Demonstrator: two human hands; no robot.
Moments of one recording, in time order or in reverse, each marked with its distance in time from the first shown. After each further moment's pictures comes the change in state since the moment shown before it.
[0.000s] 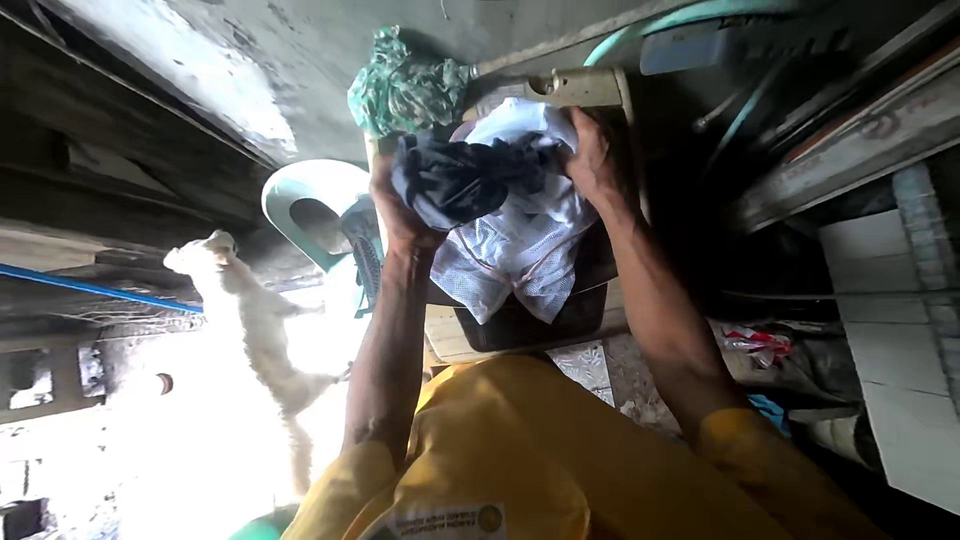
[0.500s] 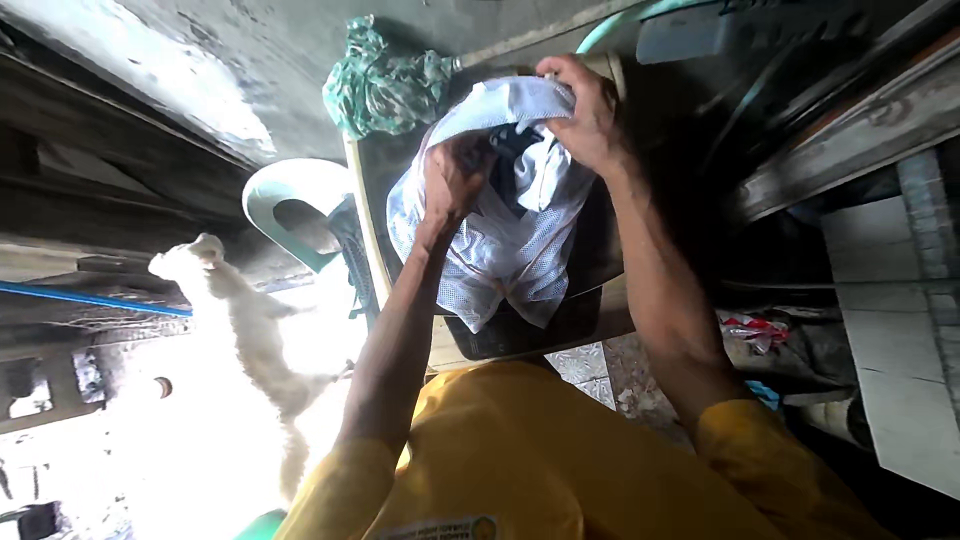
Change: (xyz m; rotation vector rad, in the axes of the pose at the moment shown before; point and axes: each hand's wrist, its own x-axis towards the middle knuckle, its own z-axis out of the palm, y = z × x) left_hand 0.062 -0.061 -0.008 1.628 -0.161 0.181; right_hand 0.042 -0.002 -0.024 0.110 -0.092 -0.144
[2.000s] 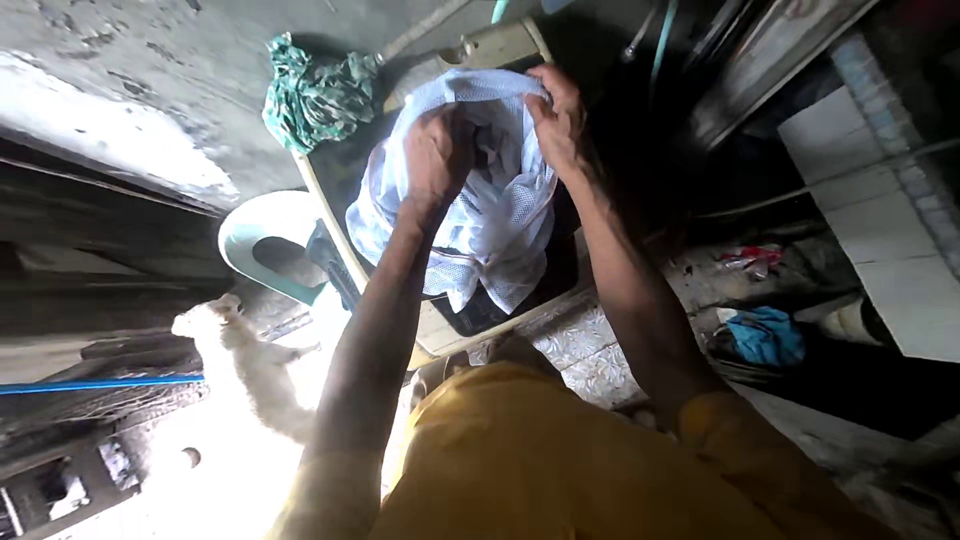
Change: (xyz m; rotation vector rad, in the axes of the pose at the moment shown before) left_hand -0.009 0.063 0.011 0.286 -0.160 0.235; right_hand -0.090 -0.012 0.004 0.142 0.436 0.199
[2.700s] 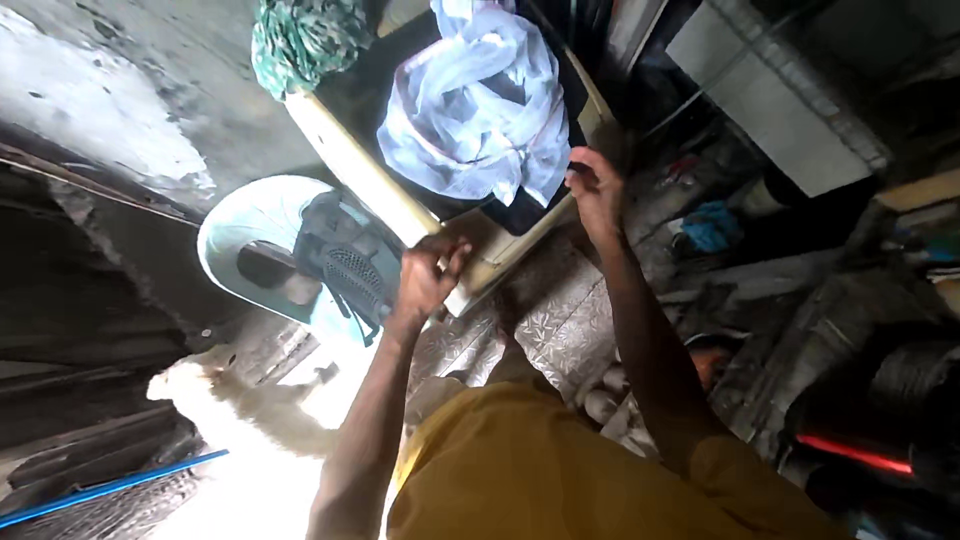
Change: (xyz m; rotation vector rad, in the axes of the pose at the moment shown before) left_hand -0.295 -0.139 -0.074 -0.552 -0.222 0.305; right_hand -0.293 -0.096 0.045 -0.123 0.347 0.359
